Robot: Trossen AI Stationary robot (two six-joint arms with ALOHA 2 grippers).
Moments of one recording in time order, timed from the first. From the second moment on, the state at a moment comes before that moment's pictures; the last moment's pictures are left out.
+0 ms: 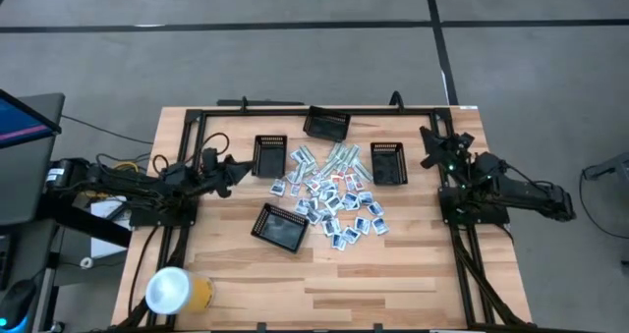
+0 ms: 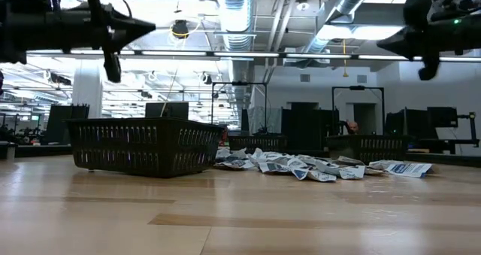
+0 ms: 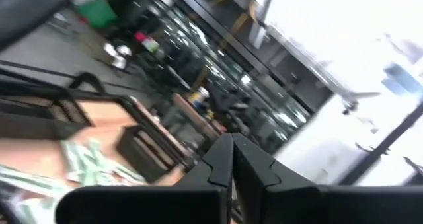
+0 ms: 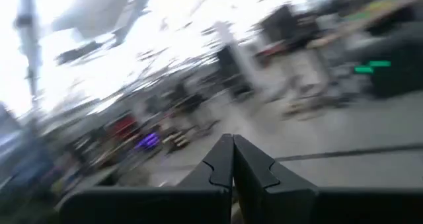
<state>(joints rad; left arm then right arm) -0.02 0.58 0.02 0.98 -0.26 -0.68 -0.16 0.04 0.09 0.21 0.62 0.36</state>
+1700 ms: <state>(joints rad) -0.17 0.91 0.44 0.38 -0.04 -0.48 0.46 1.22 0.68 -0.60 0.10 0.40</state>
